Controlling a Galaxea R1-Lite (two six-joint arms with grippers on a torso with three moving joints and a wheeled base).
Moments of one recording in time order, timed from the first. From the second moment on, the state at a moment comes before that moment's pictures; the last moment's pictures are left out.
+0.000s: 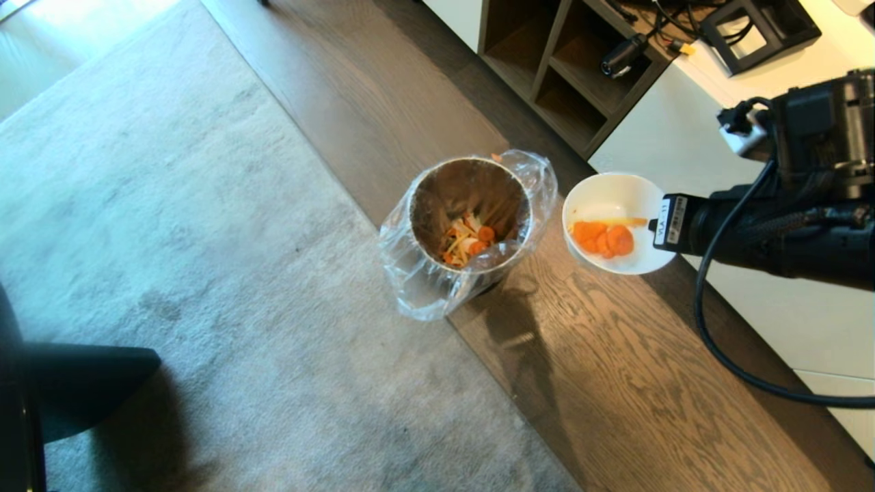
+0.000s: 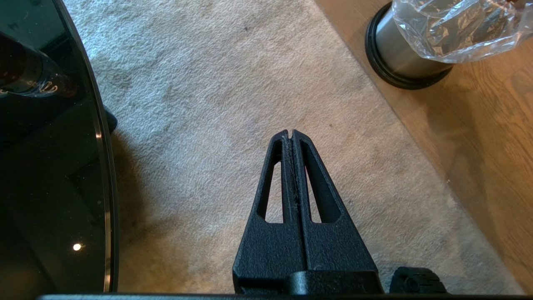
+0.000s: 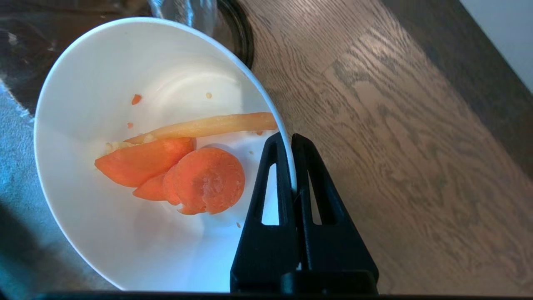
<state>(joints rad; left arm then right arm) 0.00 0.00 0.00 -0.01 0.01 -0.09 0.51 1.50 -1.17 0.07 -0.38 0.35</state>
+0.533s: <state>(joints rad) 0.00 0.00 0.00 -0.01 0.01 -0.09 0.62 1.64 -1.31 -0.11 -0.42 0.09</state>
